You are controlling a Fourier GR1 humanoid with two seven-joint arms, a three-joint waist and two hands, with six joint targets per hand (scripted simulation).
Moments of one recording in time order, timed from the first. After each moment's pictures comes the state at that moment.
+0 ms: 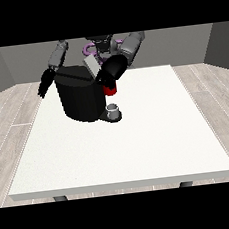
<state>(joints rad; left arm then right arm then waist) -1.31 0.50 0.10 -0.64 -0.87 -0.25 -0.27 -0.52 -0.09 -0.06 -1.27 0.19 -0.20 0.02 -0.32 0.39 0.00</state>
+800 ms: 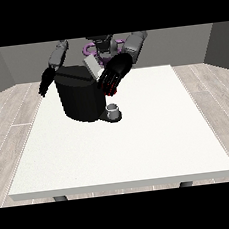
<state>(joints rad) -1.30 0.54 0.10 -0.63 -0.92 -0.19 -0.29 -0.50 -0.09 -0.05 -1.29 0.19 -0.19 0.04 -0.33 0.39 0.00</state>
